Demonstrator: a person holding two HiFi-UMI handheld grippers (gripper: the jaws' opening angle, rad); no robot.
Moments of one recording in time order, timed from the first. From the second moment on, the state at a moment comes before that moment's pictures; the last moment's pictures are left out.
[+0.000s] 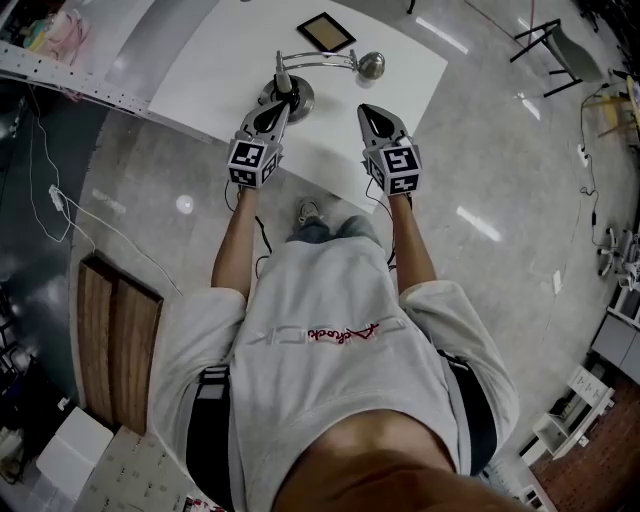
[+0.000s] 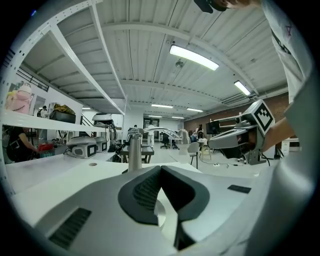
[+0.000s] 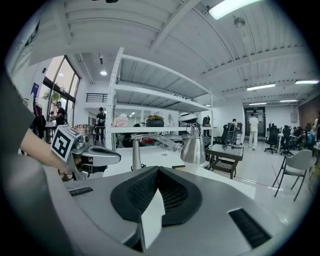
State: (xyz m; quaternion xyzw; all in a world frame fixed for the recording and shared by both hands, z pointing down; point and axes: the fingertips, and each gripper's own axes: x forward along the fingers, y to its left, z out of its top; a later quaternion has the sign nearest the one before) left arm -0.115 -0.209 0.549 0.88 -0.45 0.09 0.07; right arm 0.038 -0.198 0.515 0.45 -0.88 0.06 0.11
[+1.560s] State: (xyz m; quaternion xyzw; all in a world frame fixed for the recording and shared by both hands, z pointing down) left arm -0.027 -0.001 0.511 0.89 -0.45 0.07 0.04; right arm 0.070 0.004 0.491 0.44 -0.89 0.03 0.08
